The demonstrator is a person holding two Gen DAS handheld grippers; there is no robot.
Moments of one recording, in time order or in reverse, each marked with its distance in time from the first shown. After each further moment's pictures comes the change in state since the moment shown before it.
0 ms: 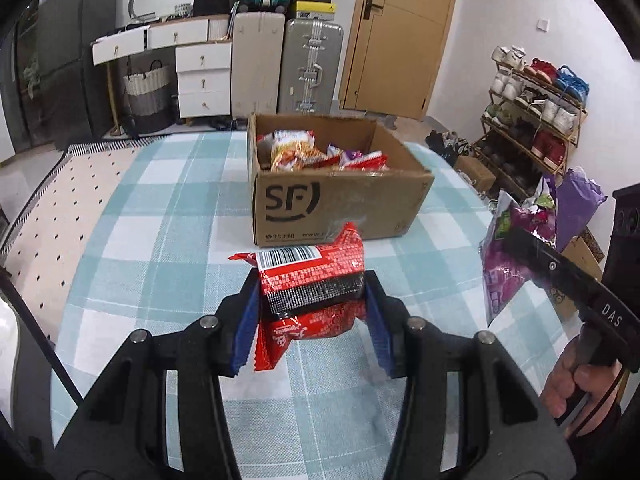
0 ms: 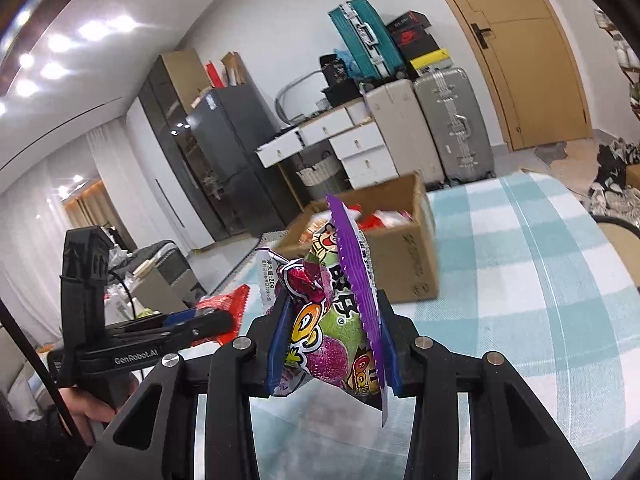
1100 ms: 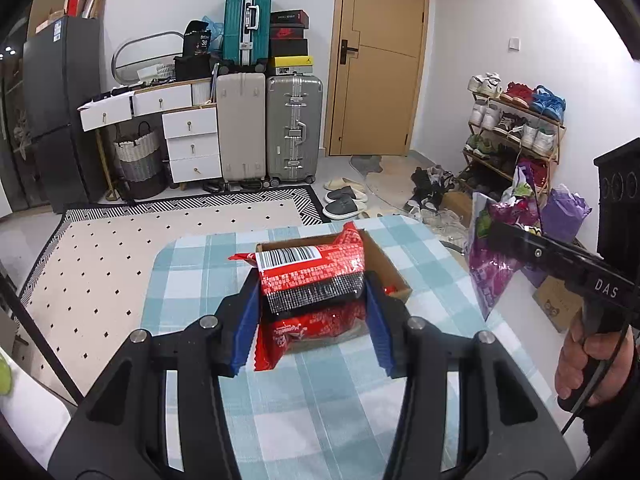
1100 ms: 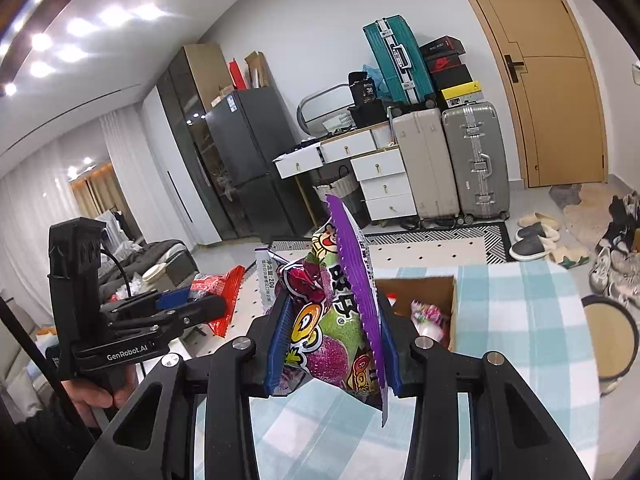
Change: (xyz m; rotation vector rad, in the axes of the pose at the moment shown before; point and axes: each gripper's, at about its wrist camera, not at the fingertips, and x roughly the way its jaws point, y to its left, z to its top) left arm -0.138 -0.005 0.141 0.095 -0.122 -0.028; right arm -0.020 0.079 0.149 -0.103 0.005 -0.003
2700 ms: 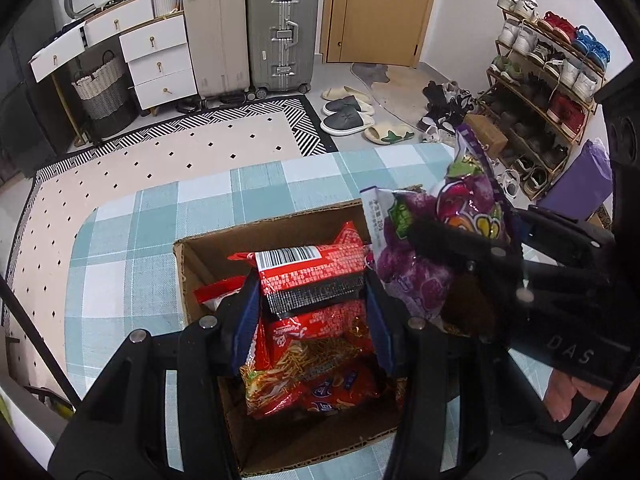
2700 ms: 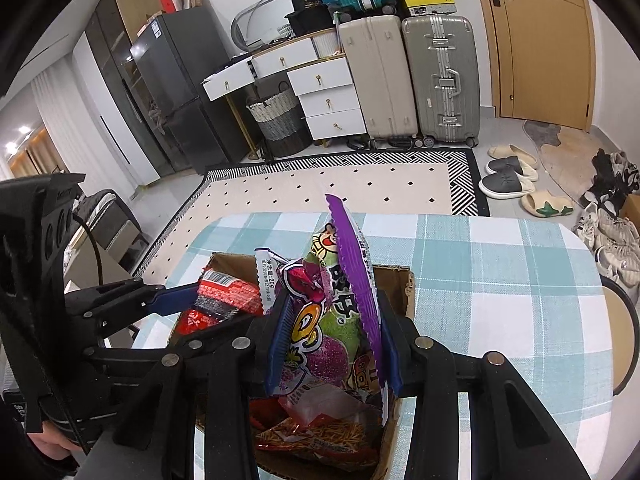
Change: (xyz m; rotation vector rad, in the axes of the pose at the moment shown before) left arm 0.368 0.013 0.014 0.022 0.363 -0.005; right arm 0.253 -0.133 0.006 0.042 0.325 -0.170
